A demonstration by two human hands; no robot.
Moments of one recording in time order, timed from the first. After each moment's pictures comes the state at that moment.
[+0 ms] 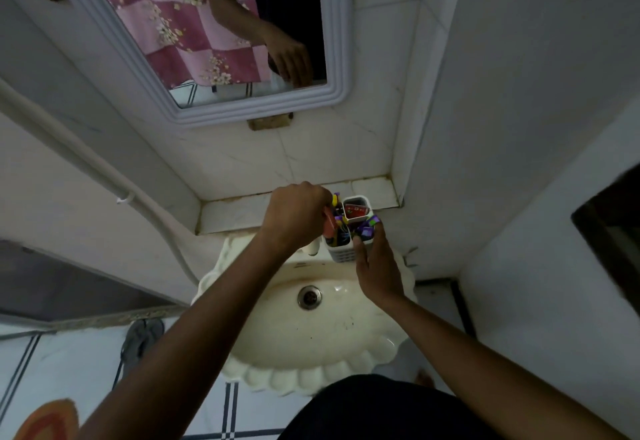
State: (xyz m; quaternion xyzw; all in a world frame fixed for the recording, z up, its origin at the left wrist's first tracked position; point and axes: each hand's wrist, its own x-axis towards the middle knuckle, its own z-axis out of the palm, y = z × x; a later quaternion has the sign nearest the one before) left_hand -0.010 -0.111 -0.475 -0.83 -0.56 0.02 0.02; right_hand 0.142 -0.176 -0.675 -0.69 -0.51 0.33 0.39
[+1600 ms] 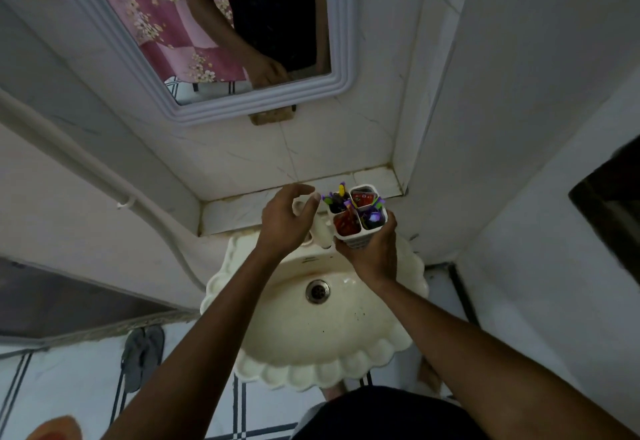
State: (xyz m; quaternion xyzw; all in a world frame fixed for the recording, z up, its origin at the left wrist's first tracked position) left_hand -0.071 -0.102 -0.554 -0.69 -0.59 -0.31 -0.27; right_hand 0.103 -0.167 -0.672 -0.74 -0.42 0.29 0.44
